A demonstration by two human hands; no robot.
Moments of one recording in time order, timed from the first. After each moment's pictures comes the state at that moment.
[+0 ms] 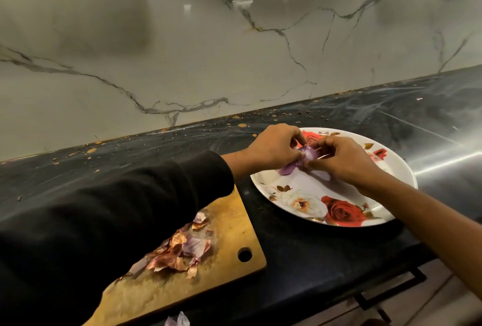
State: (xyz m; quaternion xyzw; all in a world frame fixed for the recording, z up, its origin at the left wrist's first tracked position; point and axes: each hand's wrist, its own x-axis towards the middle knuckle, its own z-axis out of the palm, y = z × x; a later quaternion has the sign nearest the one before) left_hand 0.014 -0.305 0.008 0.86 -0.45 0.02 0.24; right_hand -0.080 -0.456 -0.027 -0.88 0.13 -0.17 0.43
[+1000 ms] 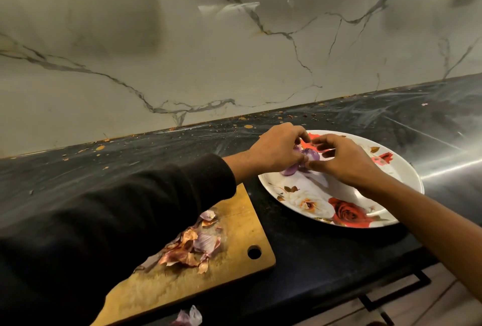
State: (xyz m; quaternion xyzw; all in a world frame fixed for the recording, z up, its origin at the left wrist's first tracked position) left_hand 0.011 -0.290 0.012 0.85 -0.48 0.06 0.22; right_hand -0.079 -0.445 -0.022 -0.90 0.11 -0.18 0.38
